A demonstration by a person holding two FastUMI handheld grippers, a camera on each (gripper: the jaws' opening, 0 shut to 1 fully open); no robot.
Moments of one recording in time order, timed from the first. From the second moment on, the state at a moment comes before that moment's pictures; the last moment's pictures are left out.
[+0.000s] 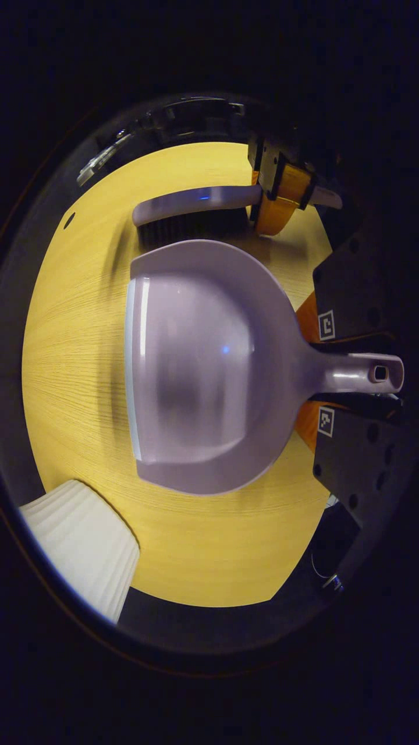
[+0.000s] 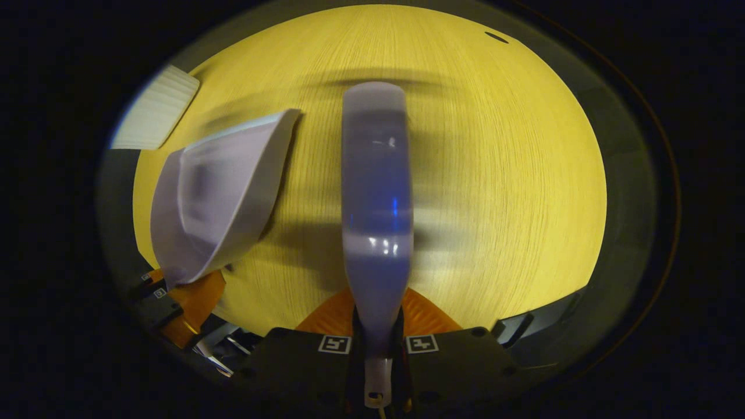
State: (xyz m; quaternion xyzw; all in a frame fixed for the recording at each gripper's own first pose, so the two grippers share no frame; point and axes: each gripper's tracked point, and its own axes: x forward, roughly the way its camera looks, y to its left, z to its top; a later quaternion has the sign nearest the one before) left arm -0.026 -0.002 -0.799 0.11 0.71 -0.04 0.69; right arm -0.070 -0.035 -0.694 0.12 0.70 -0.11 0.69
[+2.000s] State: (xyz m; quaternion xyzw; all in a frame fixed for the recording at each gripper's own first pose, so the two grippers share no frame) left arm -0.065 -0.007 -0.690 0.17 0.64 -0.10 0.75; right arm -0.061 -0.045 -0.560 0.10 0.60 -0.10 0.79
